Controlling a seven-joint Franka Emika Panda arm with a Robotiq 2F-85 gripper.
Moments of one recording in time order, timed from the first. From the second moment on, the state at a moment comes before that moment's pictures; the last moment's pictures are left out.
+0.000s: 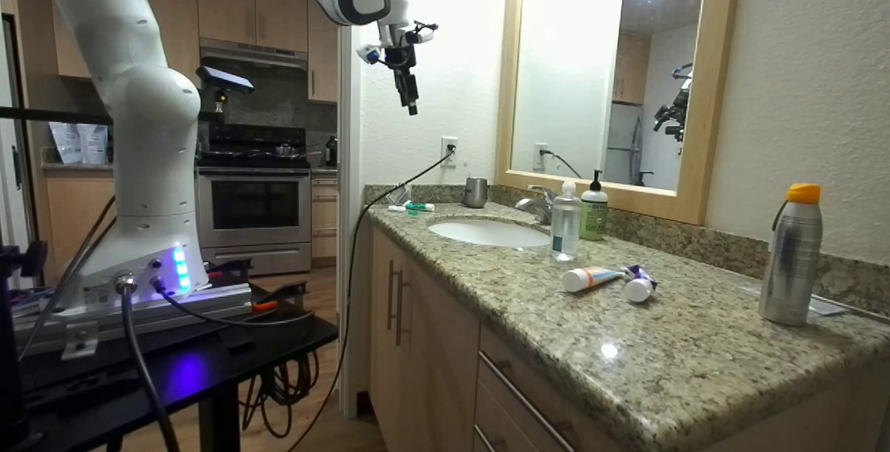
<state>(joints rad) -0.10 -0.32 -0.17 -2.27 0.22 2.32 0.18</state>
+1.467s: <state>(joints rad) -0.39 0.31 -0.39 -1.52 -0.05 2.35 0.64</state>
